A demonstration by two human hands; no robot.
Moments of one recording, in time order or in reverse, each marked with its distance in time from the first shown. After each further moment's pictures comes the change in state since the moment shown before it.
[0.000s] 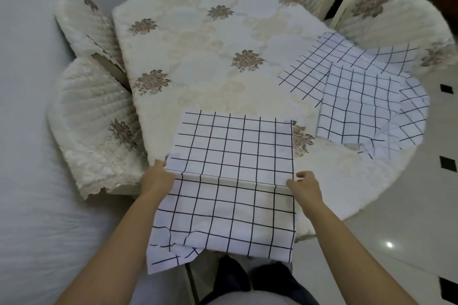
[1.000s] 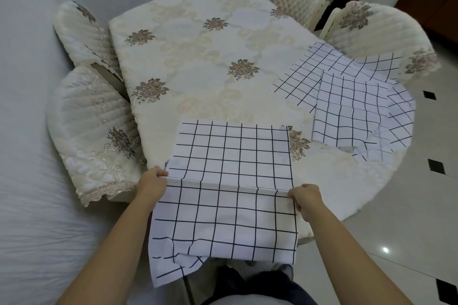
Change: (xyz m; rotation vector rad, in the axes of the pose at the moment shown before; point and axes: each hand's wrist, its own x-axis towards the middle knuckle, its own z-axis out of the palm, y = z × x) left_hand 0.014 -0.017 -0.004 -0.304 0.039 -0.013; right_hand 0.006 0.010 0.003 0.334 -0.012 0.279
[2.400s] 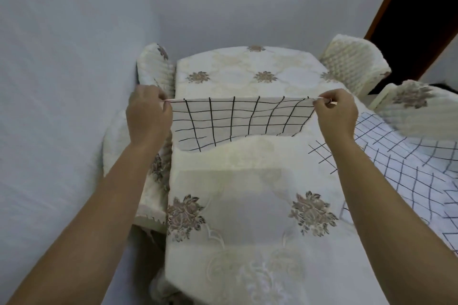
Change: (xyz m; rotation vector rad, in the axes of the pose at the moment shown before) left_hand -0.018 0.173 -0.125 0.111 0.913 0.602; right_hand -0.055 -0.284 0.036 -0.067 0.117 -1.234
